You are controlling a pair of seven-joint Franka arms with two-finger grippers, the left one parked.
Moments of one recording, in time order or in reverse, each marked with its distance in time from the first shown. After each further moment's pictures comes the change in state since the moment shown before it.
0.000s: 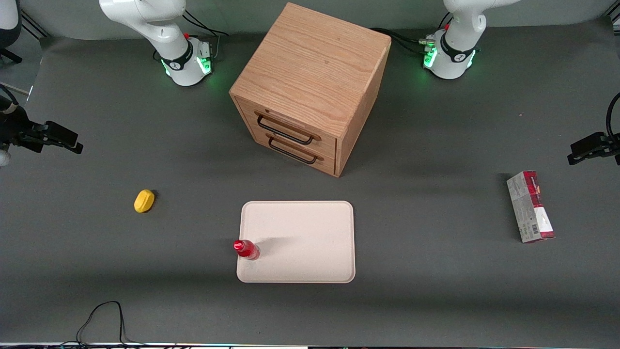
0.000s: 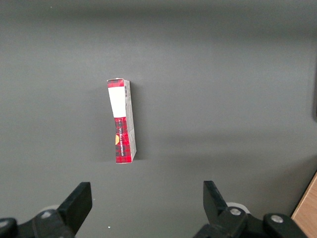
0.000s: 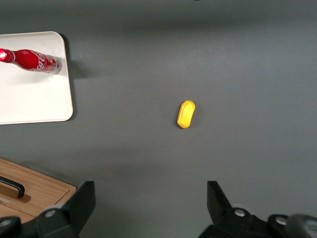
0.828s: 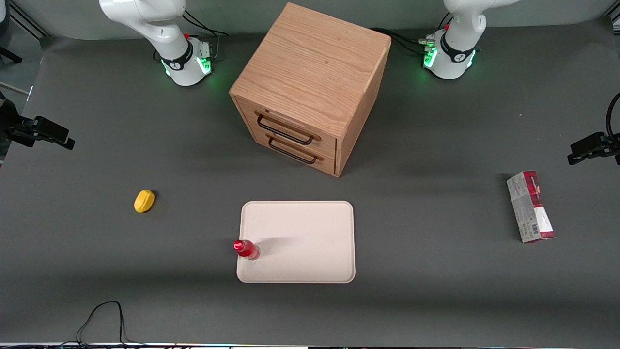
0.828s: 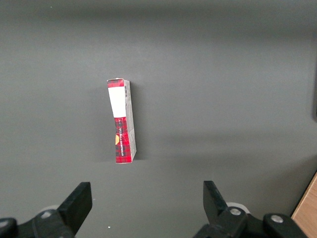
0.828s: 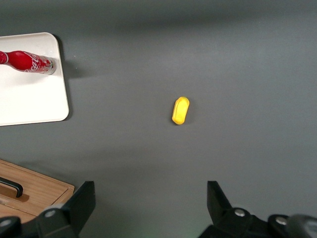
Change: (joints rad) arm -0.002 -0.015 -0.026 -0.001 0.000 -0.016 0.000
